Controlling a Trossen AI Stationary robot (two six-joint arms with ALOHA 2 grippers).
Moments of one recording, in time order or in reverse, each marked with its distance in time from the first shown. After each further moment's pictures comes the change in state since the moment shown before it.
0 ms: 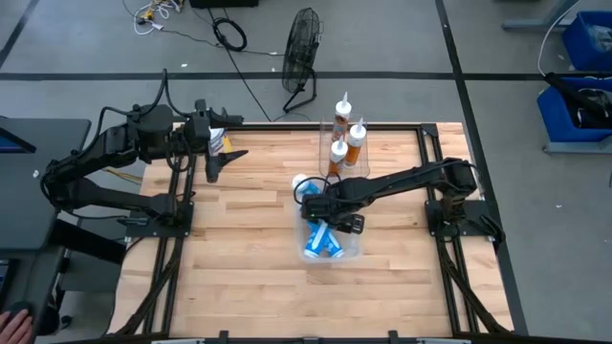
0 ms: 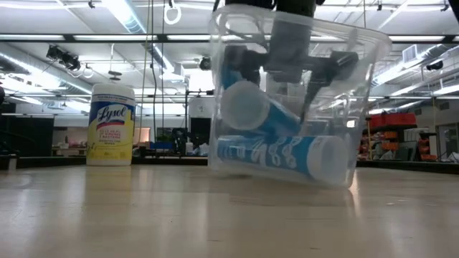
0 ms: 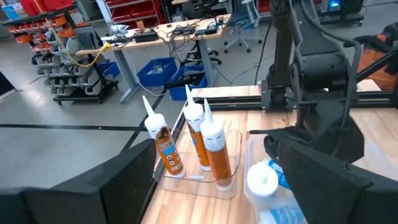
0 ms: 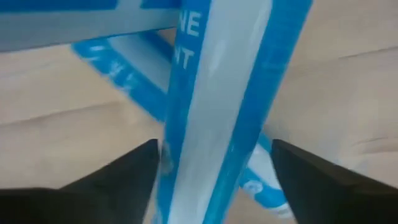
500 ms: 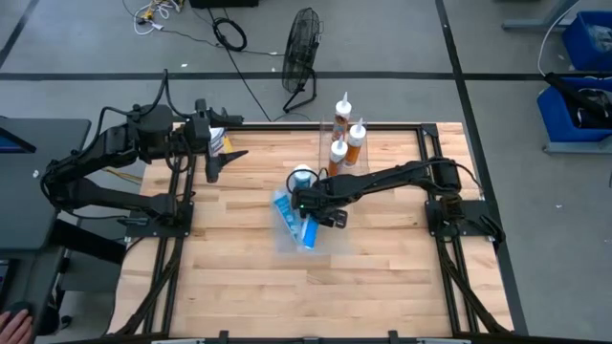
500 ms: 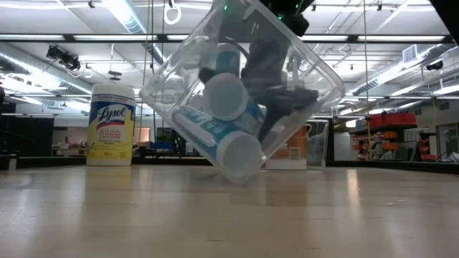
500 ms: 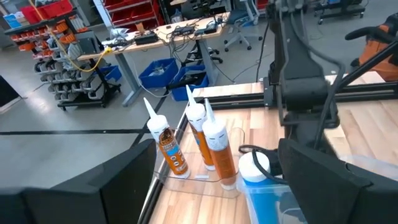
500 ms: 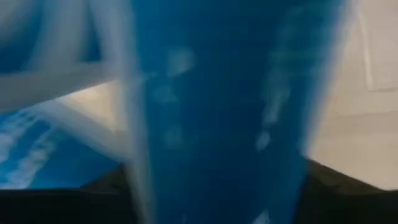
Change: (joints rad) left arm 0.000 0.000 0.000 -0.002 0.000 0.045; right arm -0.060 0.078 -0.001 0.186 -0.010 -0.071
